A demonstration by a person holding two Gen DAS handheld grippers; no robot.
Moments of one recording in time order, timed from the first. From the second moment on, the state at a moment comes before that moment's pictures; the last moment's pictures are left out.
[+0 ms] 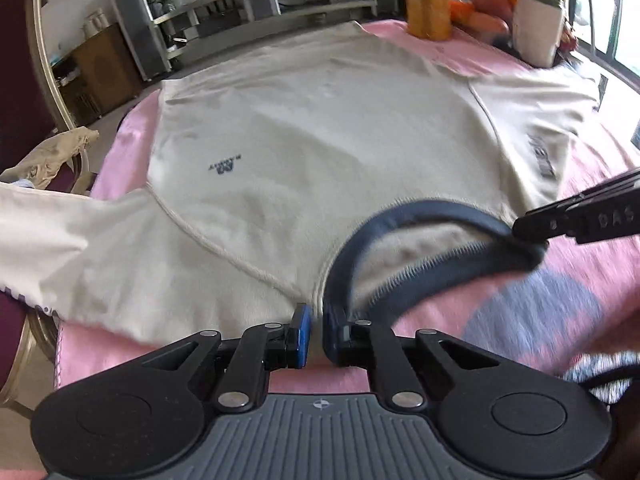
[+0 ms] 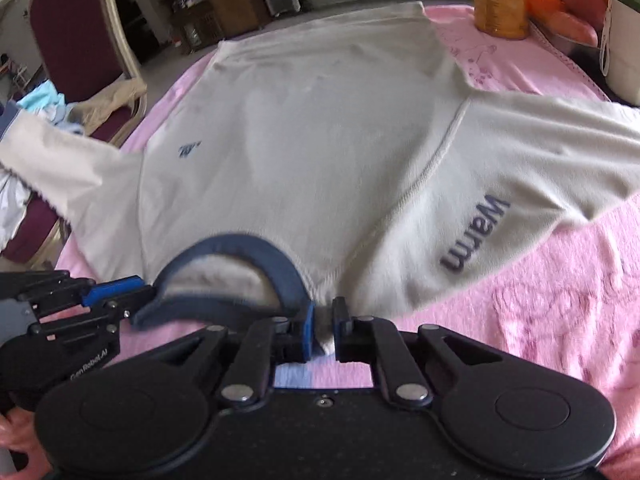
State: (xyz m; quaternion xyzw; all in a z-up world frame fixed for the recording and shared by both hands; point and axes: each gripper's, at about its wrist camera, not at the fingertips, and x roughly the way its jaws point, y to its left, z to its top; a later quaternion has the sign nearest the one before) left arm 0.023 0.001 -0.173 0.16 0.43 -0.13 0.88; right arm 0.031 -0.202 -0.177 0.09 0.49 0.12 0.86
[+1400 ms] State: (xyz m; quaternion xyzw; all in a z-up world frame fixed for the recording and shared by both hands) left arm 0.126 -0.195 -0.128 0.14 0.45 -0.14 0.87; right arm 0.123 -0.614 -0.191 0.47 0.22 -0.24 0.82
